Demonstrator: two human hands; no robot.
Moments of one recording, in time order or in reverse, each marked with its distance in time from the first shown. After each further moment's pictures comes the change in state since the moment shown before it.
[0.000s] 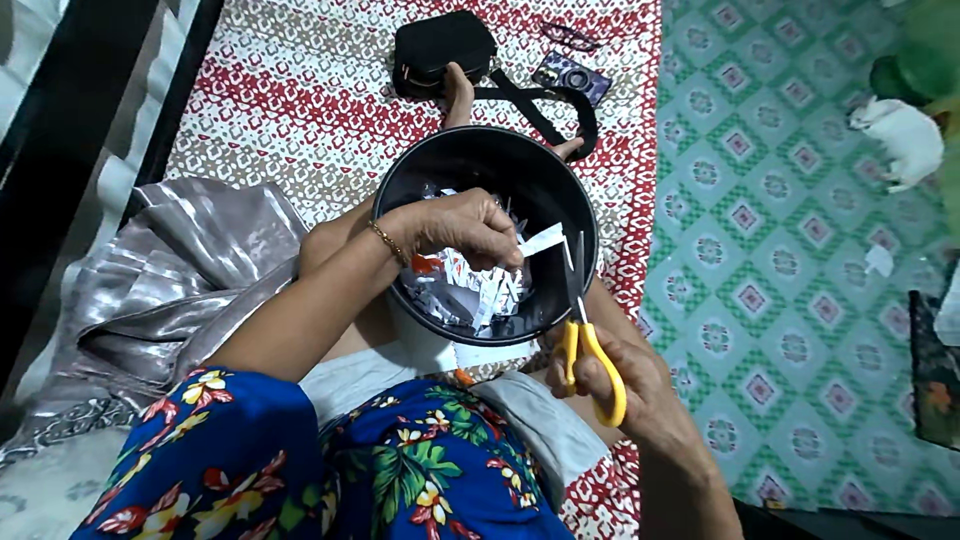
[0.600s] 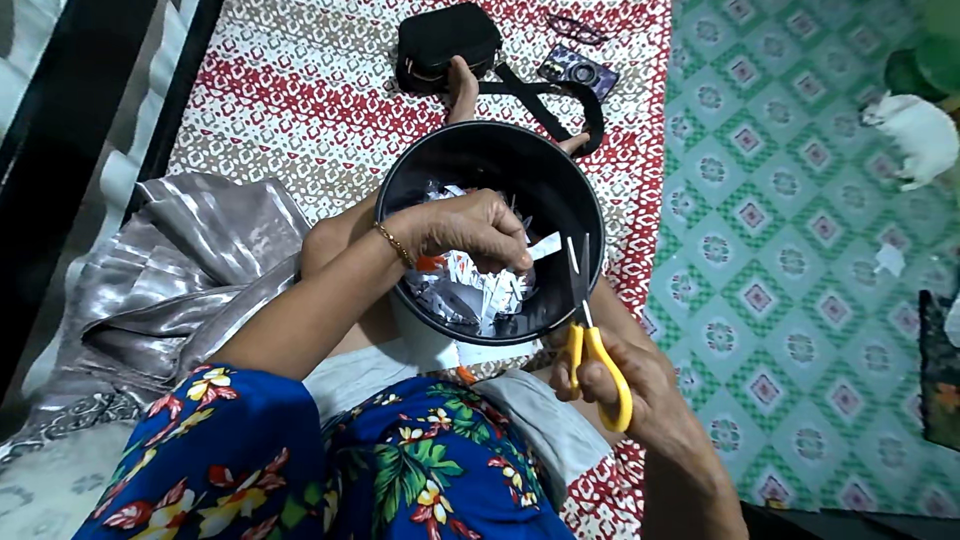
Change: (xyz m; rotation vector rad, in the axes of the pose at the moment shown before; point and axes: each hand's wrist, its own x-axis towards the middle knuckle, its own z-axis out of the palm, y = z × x) left_hand 0.003 -0.002 0.004 -0.012 -0.028 0.044; right_hand -0.003 0.001 0.000 -0.050 -0.002 0.004
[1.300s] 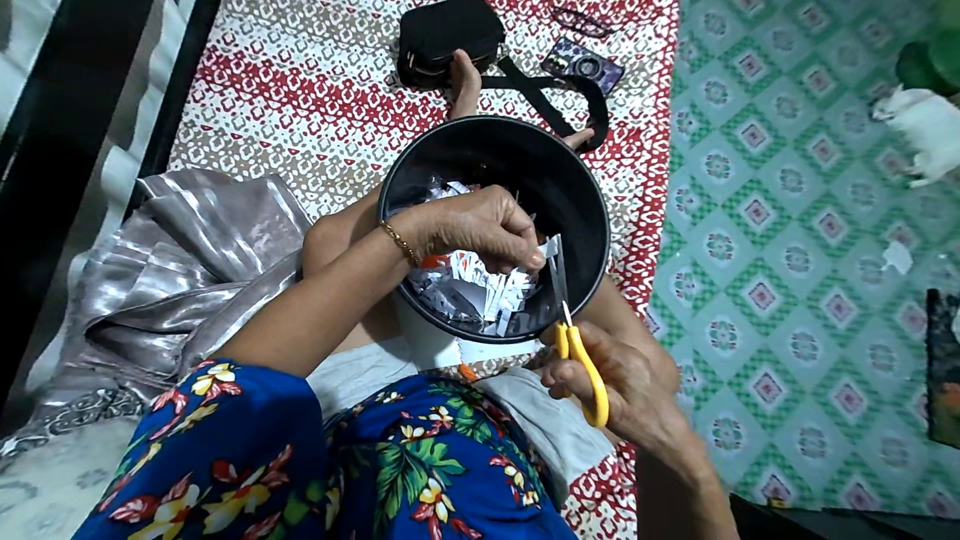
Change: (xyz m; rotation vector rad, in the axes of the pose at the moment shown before) left_hand 0.002 0.005 0.004 0.008 0.024 -0.027; right_hand 0.005 -0.007 0.008 -0.202 -0.006 0.042
